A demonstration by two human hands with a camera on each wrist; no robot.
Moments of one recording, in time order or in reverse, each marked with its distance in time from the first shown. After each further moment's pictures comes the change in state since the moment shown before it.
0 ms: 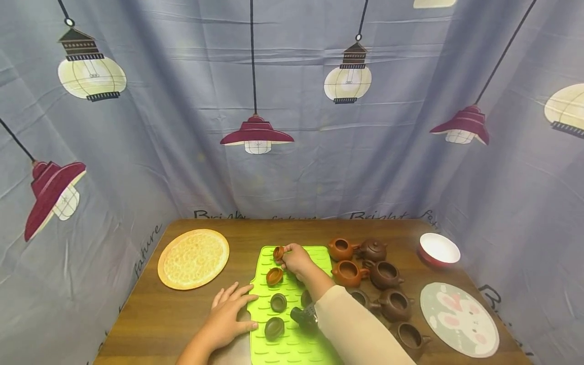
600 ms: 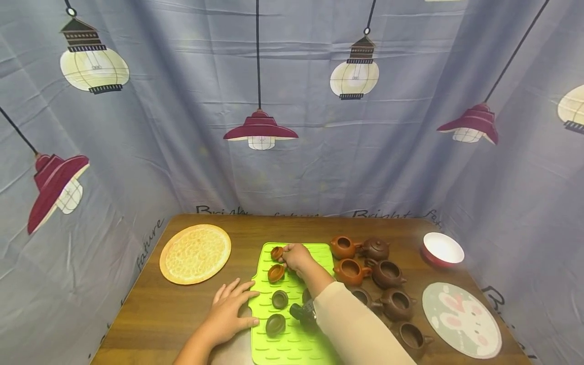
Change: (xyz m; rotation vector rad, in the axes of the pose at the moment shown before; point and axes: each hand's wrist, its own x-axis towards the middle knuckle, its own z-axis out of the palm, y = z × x) left_hand -0.001 -0.003 0.000 0.015 -0.003 -0.005; right_hand 0.004 -0.007 0.006 -0.103 0.010 0.089
